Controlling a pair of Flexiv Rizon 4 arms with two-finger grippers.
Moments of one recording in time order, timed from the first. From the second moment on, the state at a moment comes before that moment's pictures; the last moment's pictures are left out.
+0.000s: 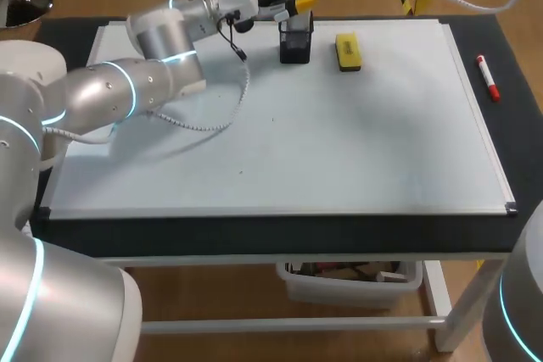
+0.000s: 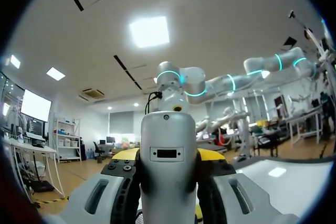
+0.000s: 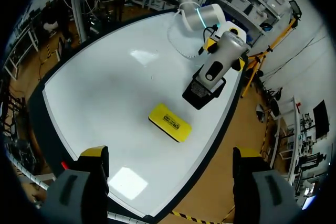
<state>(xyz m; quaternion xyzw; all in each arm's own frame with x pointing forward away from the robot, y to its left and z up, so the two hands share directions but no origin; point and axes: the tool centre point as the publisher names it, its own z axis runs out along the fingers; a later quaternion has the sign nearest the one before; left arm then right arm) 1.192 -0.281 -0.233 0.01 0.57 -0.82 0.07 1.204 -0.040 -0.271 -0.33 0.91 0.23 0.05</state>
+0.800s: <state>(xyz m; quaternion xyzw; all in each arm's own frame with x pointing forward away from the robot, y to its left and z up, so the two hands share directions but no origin) 1.210 -0.274 -0.249 -0.02 0.57 -0.81 0.09 1.204 -0.040 -0.271 -0.33 0.91 0.23 0.05</state>
